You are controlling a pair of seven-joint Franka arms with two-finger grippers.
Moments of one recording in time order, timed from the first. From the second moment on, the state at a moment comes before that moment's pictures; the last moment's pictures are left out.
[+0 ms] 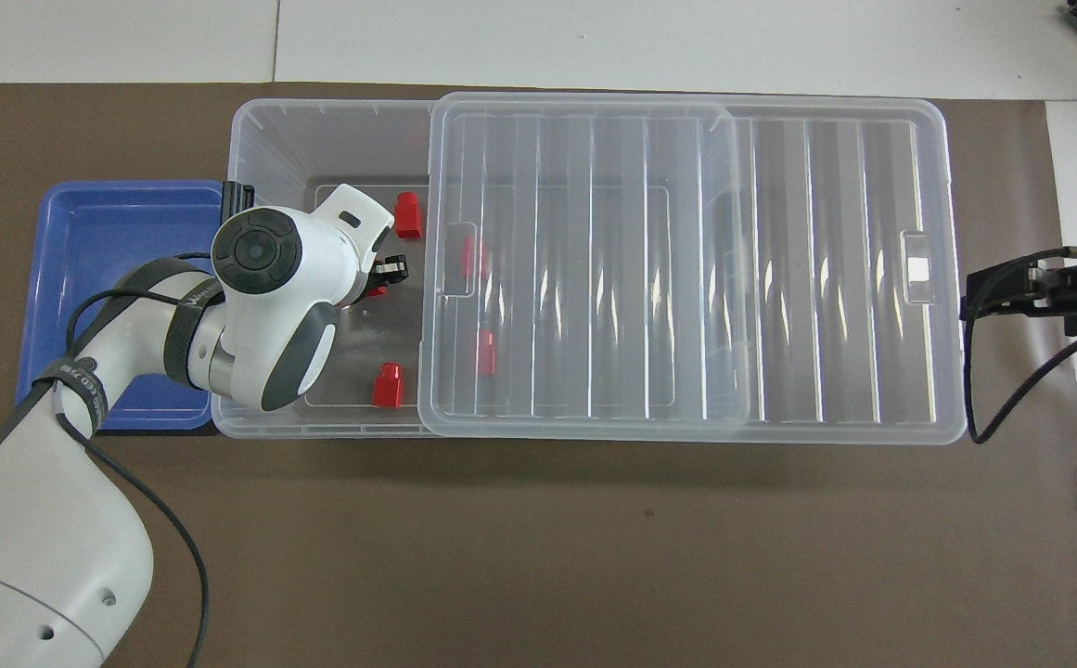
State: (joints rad) left arm -0.27 0.38 -0.11 -1.90 0.12 2.46 -0.56; right arm -0.07 -0.02 0.05 -1.62 -0.01 1.57 0.14
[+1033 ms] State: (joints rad) left arm -0.27 0.29 -0.09 -1.84 0.12 2.28 -0.63; right arm -0.09 -0.02 0.05 -1.64 -0.01 1.58 0.05
